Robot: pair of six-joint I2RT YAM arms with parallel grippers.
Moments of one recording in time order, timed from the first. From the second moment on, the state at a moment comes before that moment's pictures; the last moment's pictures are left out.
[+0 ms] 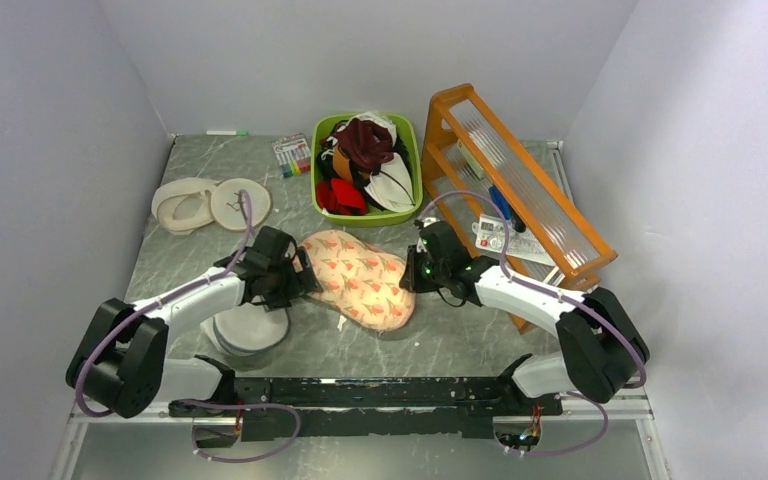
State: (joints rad) left arm -0.50 1.29 0.60 -0.34 0.04 -0.82; right arm 0.64 1.36 0.68 -0.15 -0.09 0.50
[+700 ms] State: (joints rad) left arm -0.57 1.13 0.82 -0.35 0.10 -0.55; right arm 0.64 1.36 0.74 -0.10 -0.14 0.45
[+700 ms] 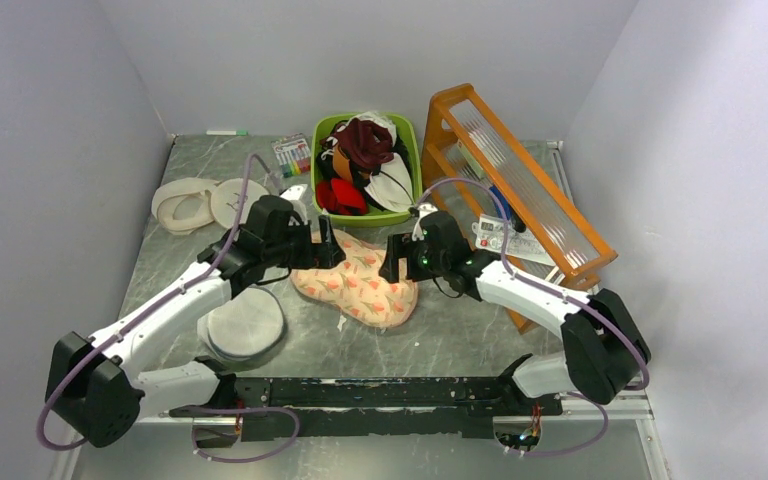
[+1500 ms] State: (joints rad) left arm -0.95 1.23 0.76 -0.16 0.27 0.40; right arm 0.64 0.78 0.60 -0.17 0.18 0.45
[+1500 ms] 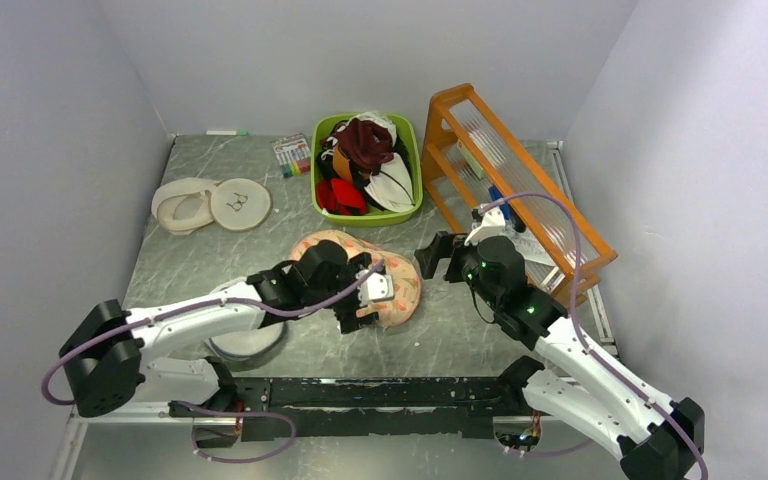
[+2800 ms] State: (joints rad) left arm -1.01 1.46 0.68 0.04 -0.04 0.45; right arm 0.64 0.83 0.57 -0.22 0.16 0.40
